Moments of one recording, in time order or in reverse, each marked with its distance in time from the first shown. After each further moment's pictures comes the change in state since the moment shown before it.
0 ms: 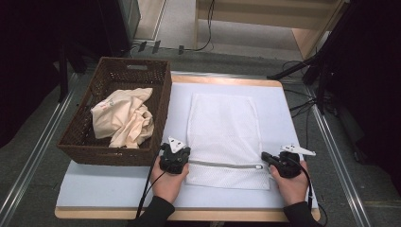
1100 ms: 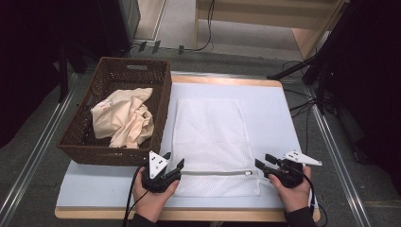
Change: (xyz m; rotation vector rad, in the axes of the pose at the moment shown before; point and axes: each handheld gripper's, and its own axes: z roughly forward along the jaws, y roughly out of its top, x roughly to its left) left arm 0.006 -0.026 -0.062 -0.196 -0.061 0.052; right arm 0.018 -0.008 -0.034 -0.104 0.111 -0.047
